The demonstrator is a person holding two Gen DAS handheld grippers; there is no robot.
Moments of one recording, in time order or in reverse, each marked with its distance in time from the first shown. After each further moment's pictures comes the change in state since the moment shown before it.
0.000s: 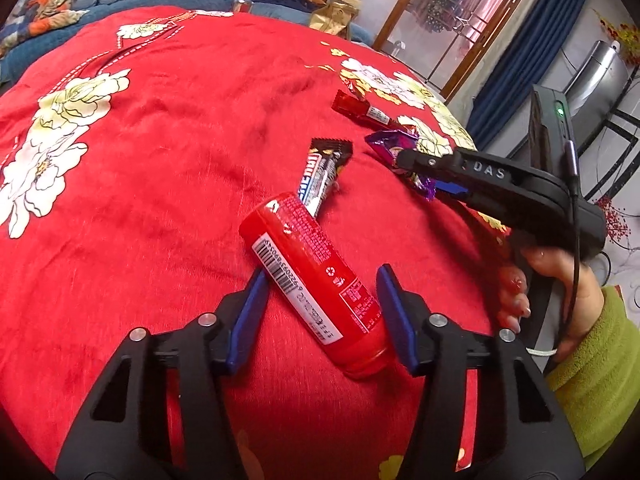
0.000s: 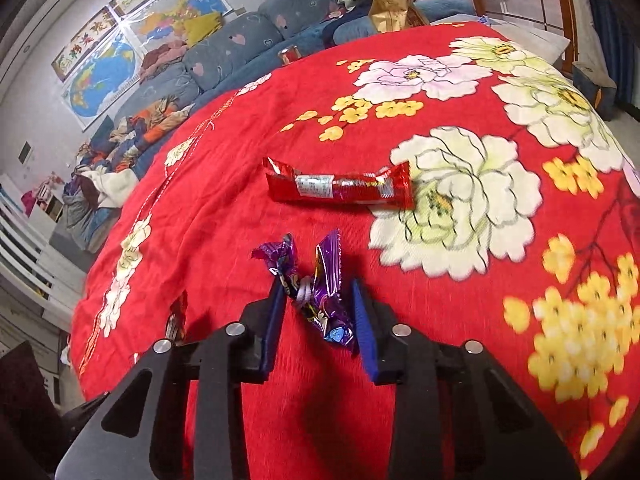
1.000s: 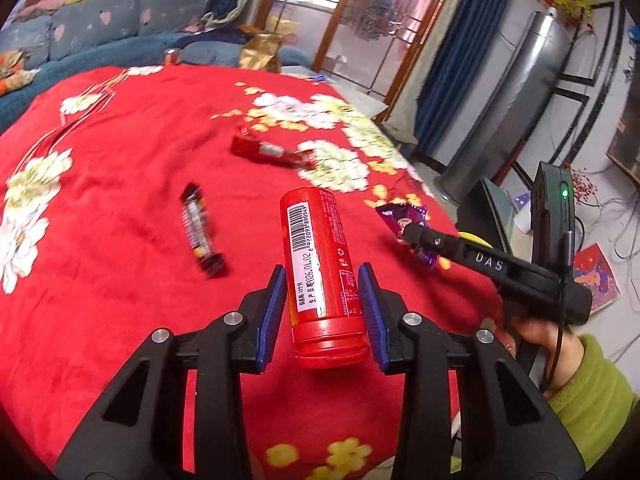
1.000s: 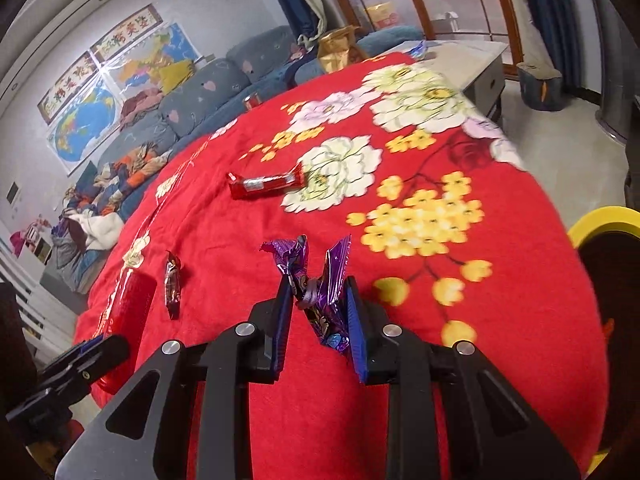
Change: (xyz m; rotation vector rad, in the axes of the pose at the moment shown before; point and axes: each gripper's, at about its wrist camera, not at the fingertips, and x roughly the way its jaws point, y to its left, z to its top) left arm -0.029 -0.079 0.004 0.192 -0.097 -0.110; right arm -0.110 -0.045 -0.070 0.099 -0.161 -0.084
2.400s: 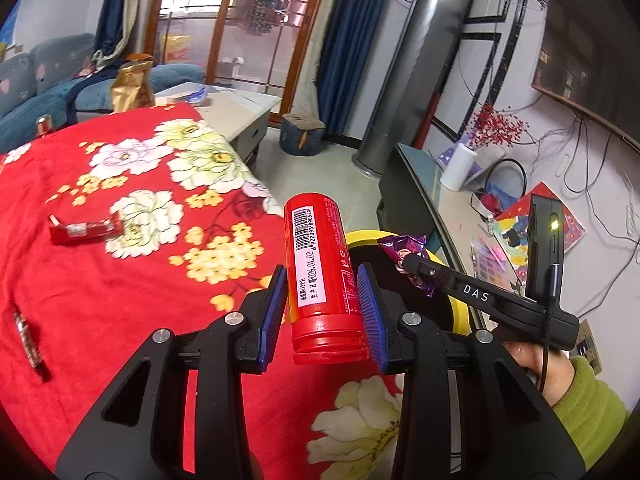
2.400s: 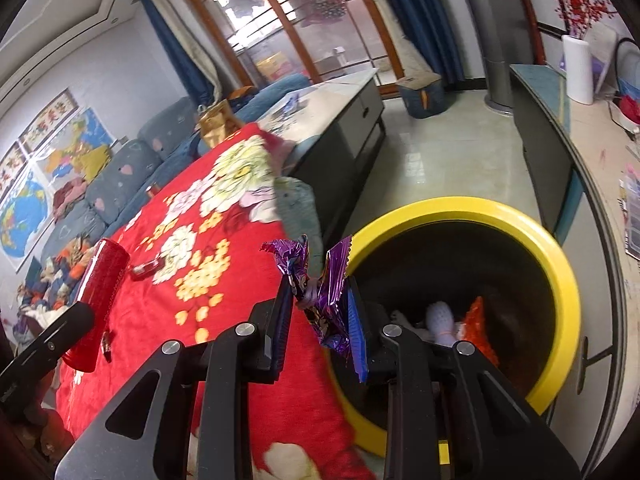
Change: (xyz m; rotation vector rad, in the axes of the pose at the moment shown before) left arm 0.067 -0.159 0.029 0.281 0.029 -0.221; right arm -0.123 -0.144 -0.024 0.260 -0.201 -0.253
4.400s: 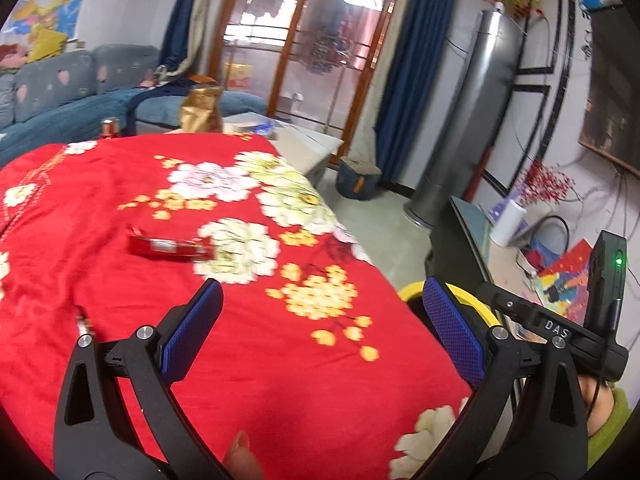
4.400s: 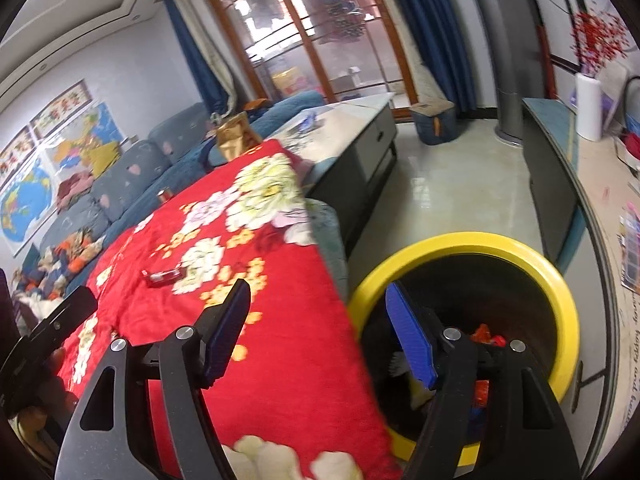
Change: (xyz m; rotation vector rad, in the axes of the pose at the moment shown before) left arm -0.042 0.067 0.000 -0.132 -0.173 0.190; right arm -0.010 0.055 0.012 -0.094 -0.058 0.023
